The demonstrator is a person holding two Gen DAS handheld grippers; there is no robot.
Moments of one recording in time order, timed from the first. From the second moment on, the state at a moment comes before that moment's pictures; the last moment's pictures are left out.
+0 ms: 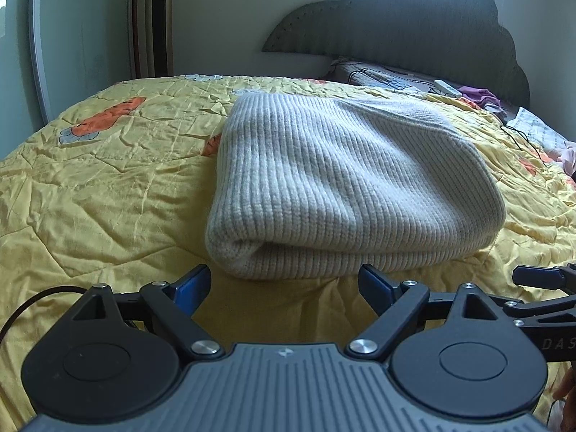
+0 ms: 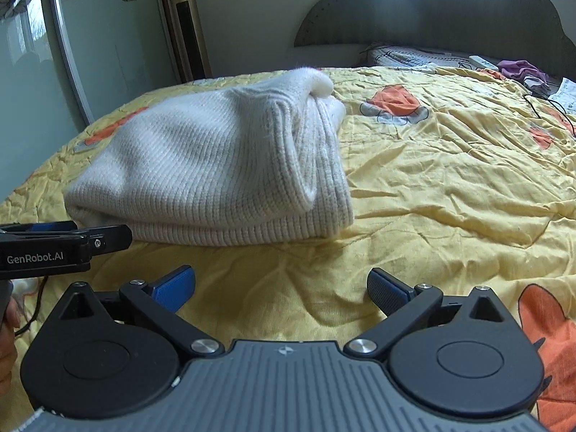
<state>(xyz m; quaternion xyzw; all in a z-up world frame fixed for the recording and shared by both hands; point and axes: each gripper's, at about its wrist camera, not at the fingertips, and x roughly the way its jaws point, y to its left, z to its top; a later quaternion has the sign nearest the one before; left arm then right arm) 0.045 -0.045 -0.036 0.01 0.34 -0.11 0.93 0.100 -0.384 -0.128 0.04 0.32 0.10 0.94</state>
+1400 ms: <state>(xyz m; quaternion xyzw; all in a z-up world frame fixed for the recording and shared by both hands) 0.022 -0.035 -0.056 0.03 0.34 -0.05 0.94 0.091 -0.370 -0.140 -0.03 0.32 0.08 0.94</state>
